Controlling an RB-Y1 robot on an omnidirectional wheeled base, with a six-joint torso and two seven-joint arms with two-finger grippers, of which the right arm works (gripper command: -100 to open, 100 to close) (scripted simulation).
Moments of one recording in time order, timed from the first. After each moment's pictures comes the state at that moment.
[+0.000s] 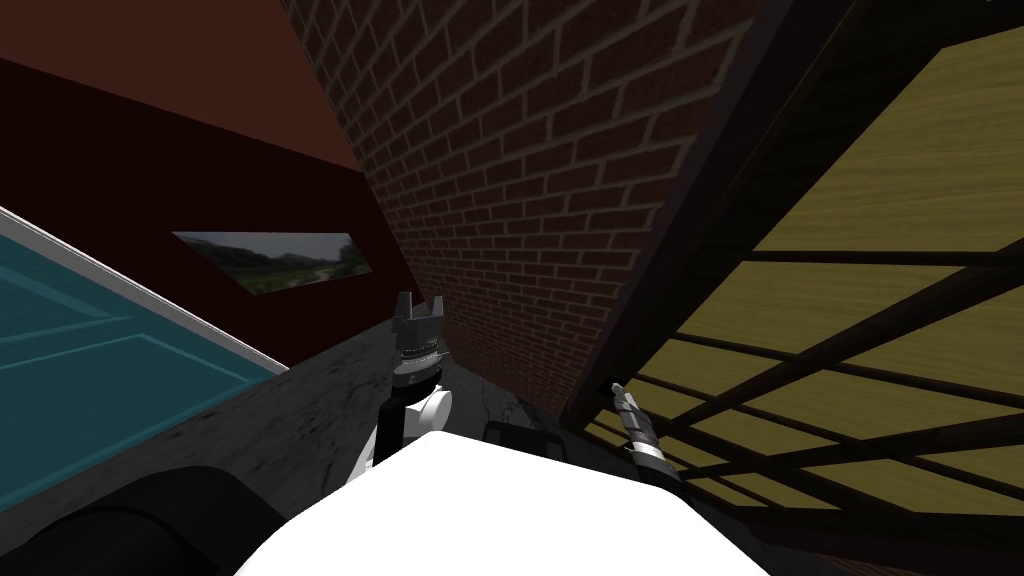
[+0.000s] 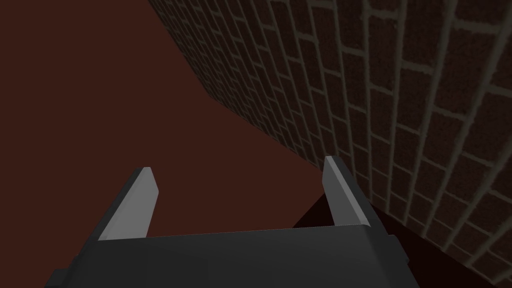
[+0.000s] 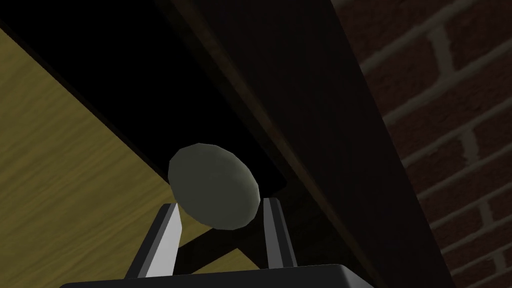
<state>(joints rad) 0.16 -0.13 -0.39 -0.82 0.27 -0.95 0.66</state>
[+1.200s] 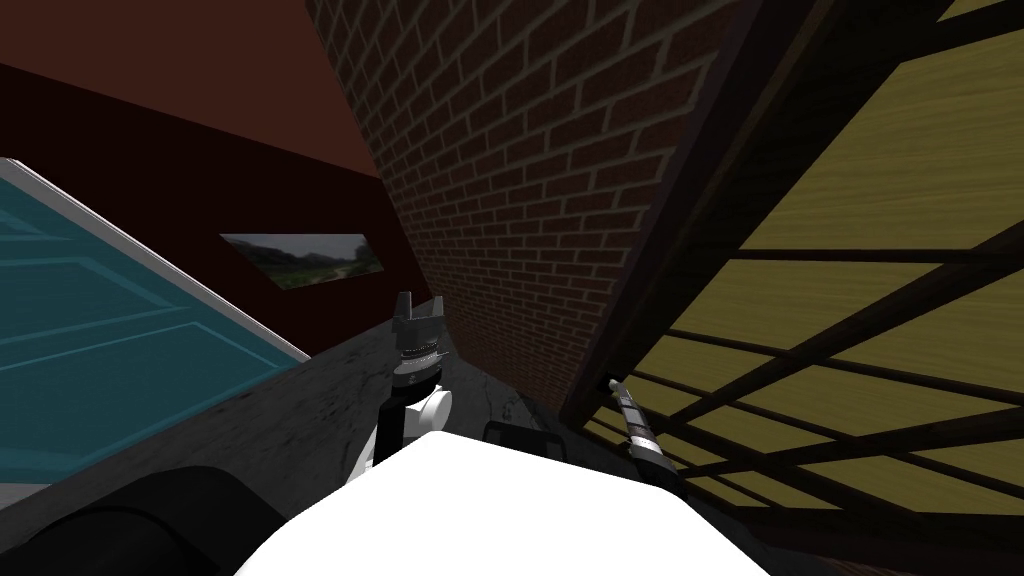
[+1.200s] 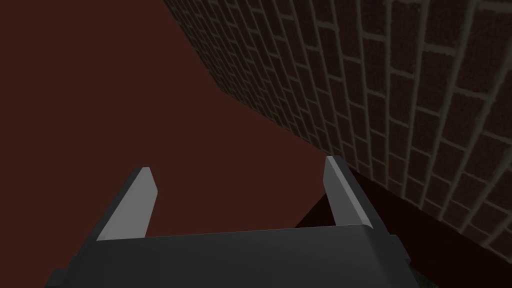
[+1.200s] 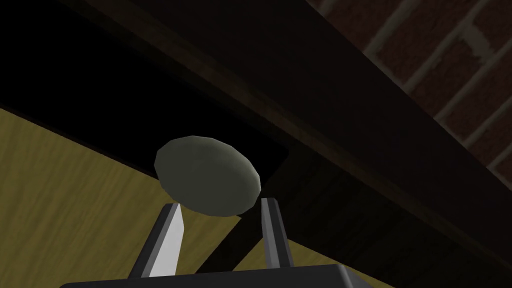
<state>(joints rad) 0.14 -0.16 -0.32 -0.80 0.14 -0.95 0.37</state>
